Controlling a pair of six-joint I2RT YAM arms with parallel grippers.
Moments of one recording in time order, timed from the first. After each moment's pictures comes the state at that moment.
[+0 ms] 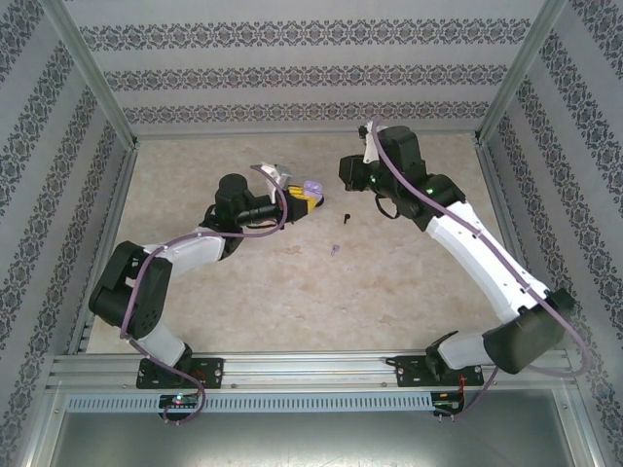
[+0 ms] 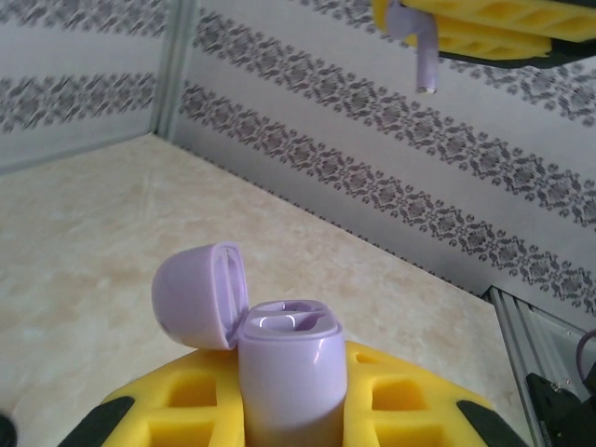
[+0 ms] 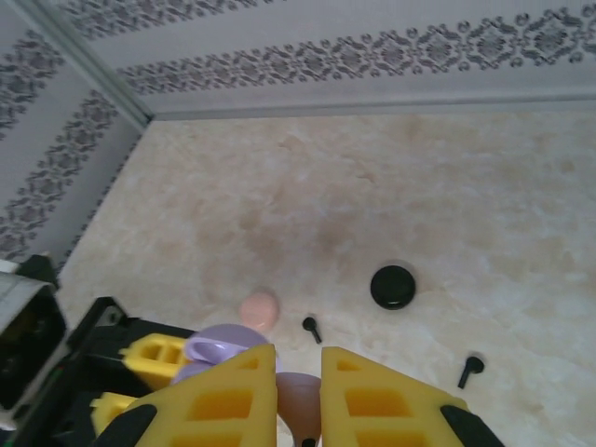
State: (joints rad) left arm -0.42 1.63 0.89 0.68 0.79 -0.25; right arm 0.50 1.37 1.42 -0.55 -0.10 0.40
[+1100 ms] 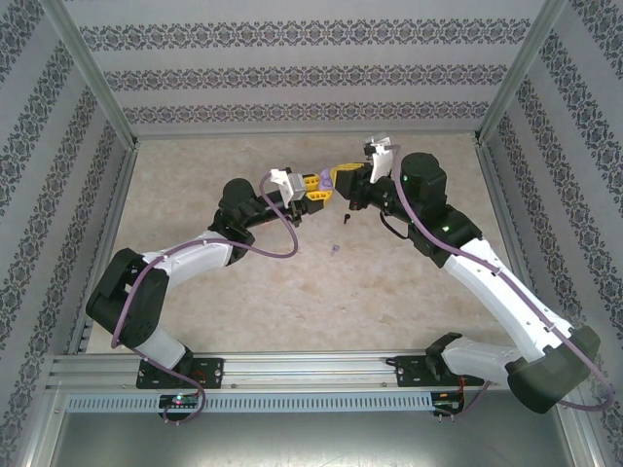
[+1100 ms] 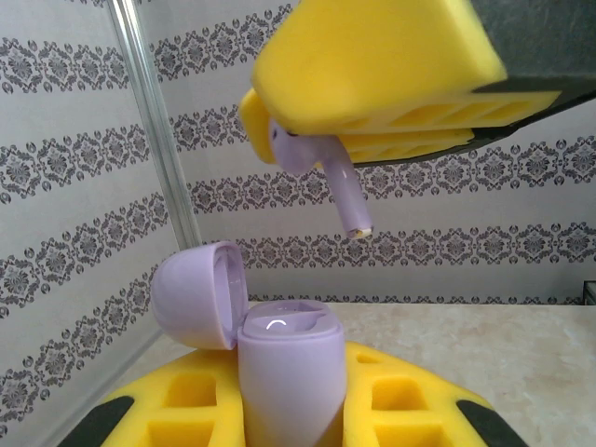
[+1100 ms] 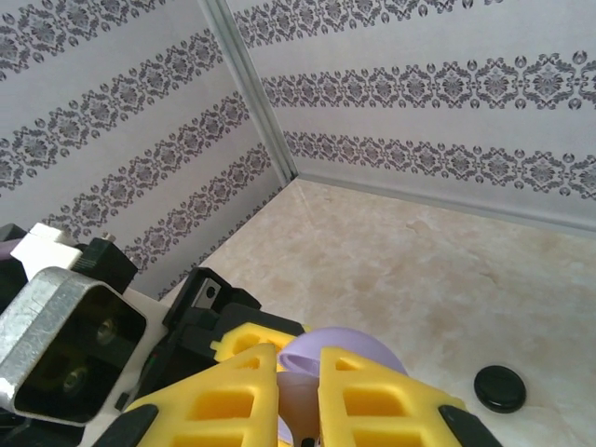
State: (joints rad) left arm -0.53 1.58 0.91 0.87 0.68 0.08; right arm 0.54 1.16 1.15 -0.19 -0.30 0.31
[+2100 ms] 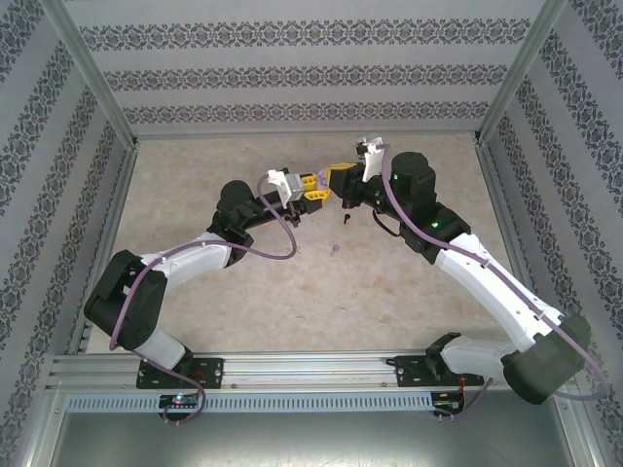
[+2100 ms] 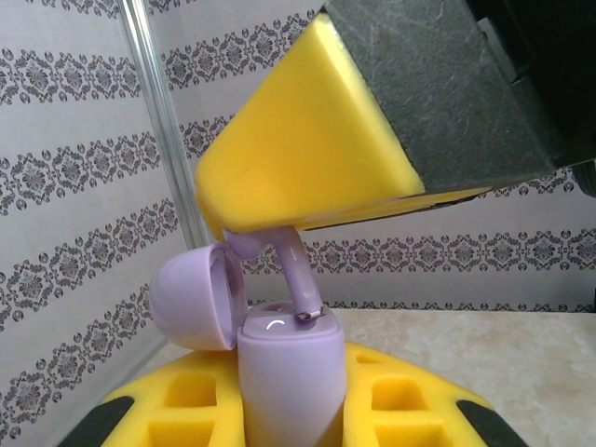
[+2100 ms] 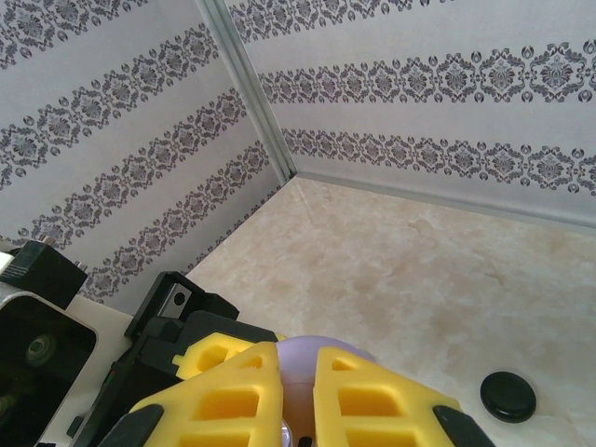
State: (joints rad) left arm -0.53 1.56 0.89 0.89 0.66 0.07; right arm 0.54 1.21 1.14 -0.13 -0.29 0.31
